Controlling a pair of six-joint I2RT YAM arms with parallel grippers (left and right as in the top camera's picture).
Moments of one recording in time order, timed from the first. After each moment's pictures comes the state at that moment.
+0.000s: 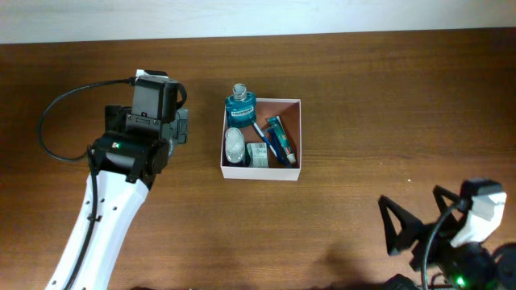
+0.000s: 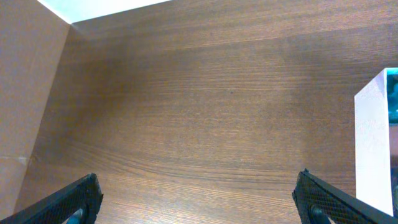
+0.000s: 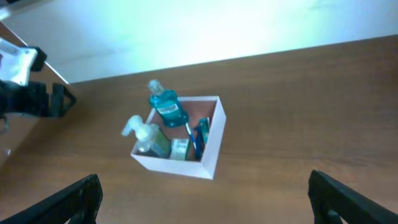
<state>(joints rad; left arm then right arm) -0.26 1.37 1.34 -0.86 -0.51 -0.06 0.56 0.54 1.29 -1.17 0.21 0.43</state>
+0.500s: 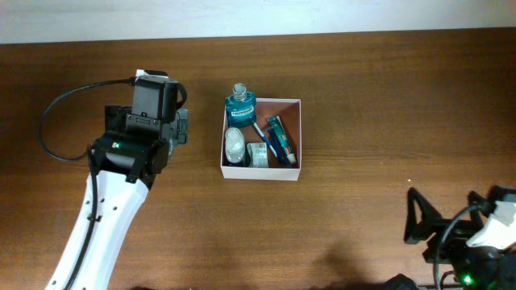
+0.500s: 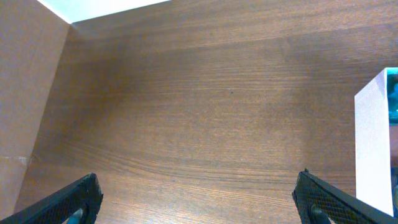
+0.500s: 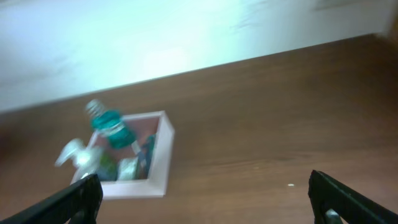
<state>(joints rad) -0.26 1.37 1.34 -0.86 -0.51 -0.06 0.48 0.49 1.25 -1.17 0.43 0.43</state>
